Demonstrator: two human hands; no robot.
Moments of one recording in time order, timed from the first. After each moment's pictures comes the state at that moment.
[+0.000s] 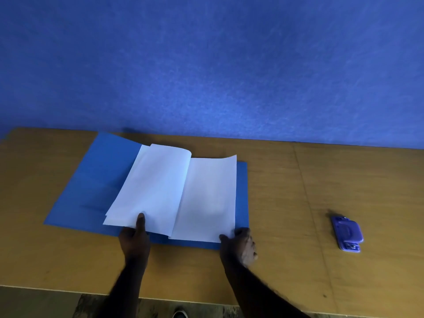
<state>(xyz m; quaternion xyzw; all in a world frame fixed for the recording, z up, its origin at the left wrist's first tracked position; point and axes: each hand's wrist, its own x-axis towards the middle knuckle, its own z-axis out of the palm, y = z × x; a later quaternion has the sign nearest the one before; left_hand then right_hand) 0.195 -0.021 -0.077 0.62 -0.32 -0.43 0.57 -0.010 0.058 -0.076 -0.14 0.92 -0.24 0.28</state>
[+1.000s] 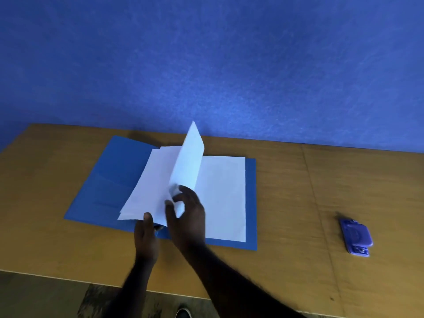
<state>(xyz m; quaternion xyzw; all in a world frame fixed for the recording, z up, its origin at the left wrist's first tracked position) 0.197 -0.006 -0.059 0.54 -0.43 -0.44 0.57 0.086 0.010 0.017 -0.48 0.67 -0.51 0.25</state>
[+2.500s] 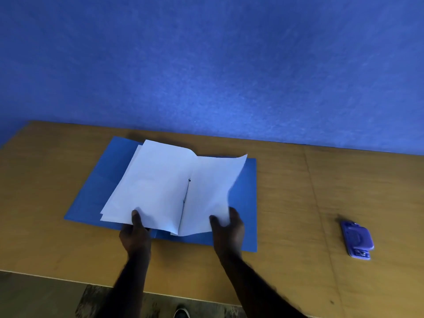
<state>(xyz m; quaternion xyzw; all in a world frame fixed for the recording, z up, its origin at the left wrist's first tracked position) 0.205 -0.029 -0.075 0.64 -0.19 -0.44 0.60 0.017 0.041 -0.025 -0.26 0.72 -0.54 0.35</state>
